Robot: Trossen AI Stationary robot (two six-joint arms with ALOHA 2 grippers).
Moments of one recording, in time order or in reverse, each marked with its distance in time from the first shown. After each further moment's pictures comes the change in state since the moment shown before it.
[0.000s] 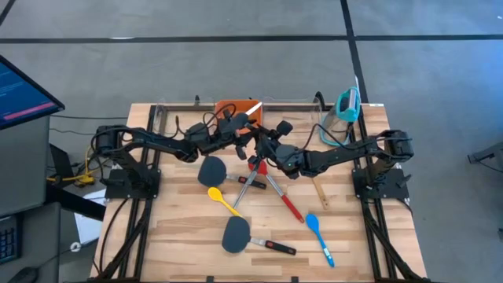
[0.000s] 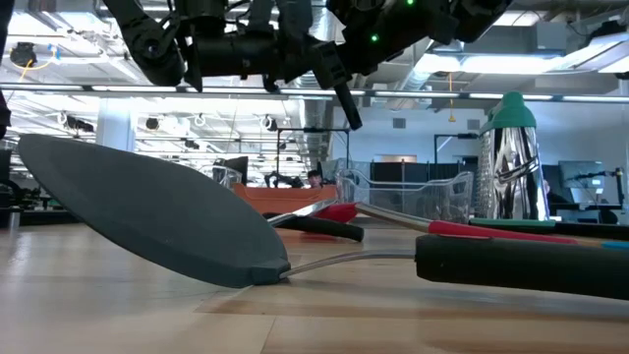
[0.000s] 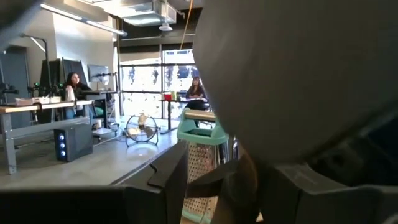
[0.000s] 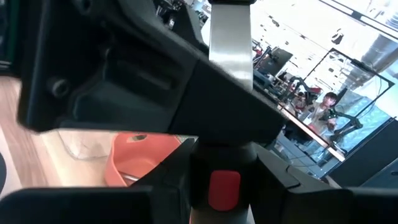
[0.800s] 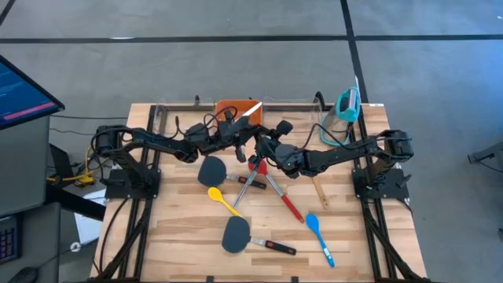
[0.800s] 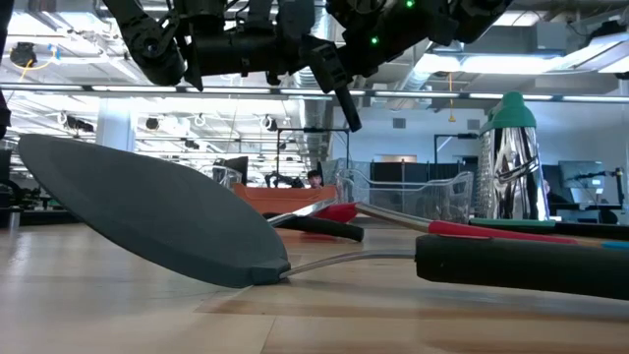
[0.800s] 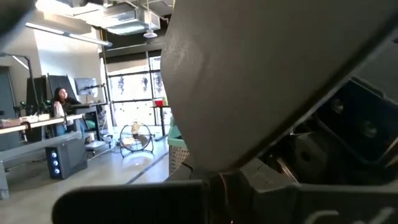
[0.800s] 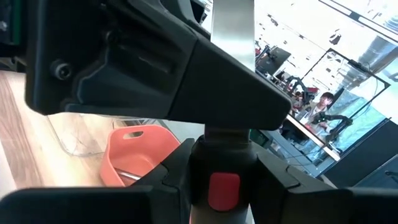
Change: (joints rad) left arm 0.003 -0.001 0.000 0.005 0.059 0.092; right arm -0.002 0.000 0.000 -0.013 0.003 -0.001
